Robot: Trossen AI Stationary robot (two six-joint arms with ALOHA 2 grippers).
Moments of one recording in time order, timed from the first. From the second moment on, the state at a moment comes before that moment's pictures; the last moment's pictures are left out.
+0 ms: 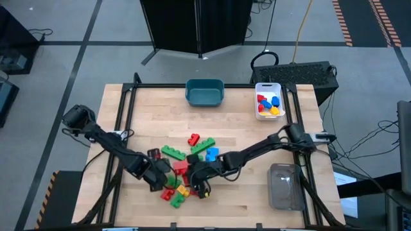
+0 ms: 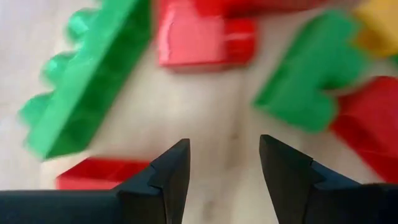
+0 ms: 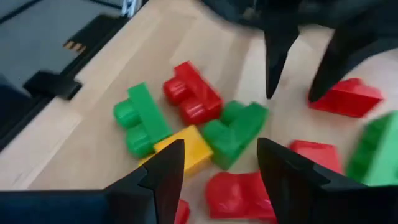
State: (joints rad) left arm -0.62 1.48 0.81 -0.67 -0.22 -0.73; right arm 0.30 2.14 1.47 0.09 0.01 -0.06
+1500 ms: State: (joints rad) left arm -0.59 1.64 0.81 -0.20 -0.26 -0.57; right arm 0.38 2.28 1.53 0.09 0.09 -0.03
